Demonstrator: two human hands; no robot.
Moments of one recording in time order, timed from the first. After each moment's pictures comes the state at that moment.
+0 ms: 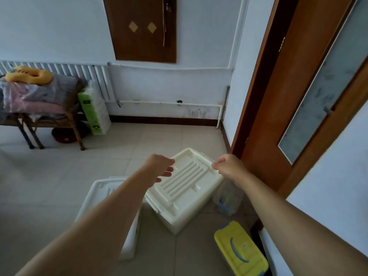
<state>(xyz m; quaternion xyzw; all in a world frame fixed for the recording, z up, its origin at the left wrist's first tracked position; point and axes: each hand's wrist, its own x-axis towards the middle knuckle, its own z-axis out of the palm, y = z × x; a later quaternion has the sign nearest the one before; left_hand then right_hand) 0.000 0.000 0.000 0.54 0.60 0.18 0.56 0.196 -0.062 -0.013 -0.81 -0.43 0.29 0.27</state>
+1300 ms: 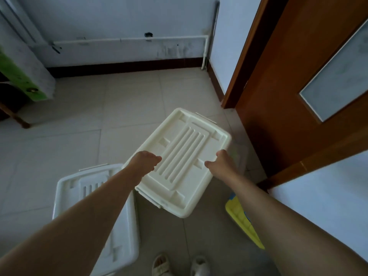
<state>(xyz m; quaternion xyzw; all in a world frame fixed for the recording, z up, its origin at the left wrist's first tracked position) 0.019 0.292 -0.195 0.55 0.61 0.04 0.57 0.203 0.181 -0.211 -0.88 -0.25 0.36 0.20</state>
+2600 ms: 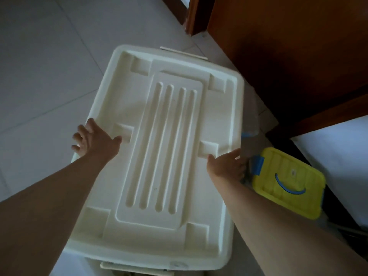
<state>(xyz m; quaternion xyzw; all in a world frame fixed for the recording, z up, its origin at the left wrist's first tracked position) 0.146 0.558 -0.607 0.77 0.59 -0.11 0.21 0.259 0.321 -0.610 -0.94 0.17 0.26 0.12</state>
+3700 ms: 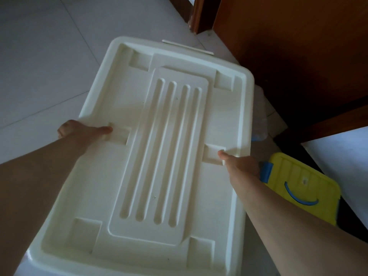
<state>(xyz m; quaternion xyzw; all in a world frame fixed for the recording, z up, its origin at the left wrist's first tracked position) 0.156 0.597 -0.625 0.66 0.68 -0.06 0.31 0.300 0.299 -0.646 -0.89 0.31 0.23 0.24</state>
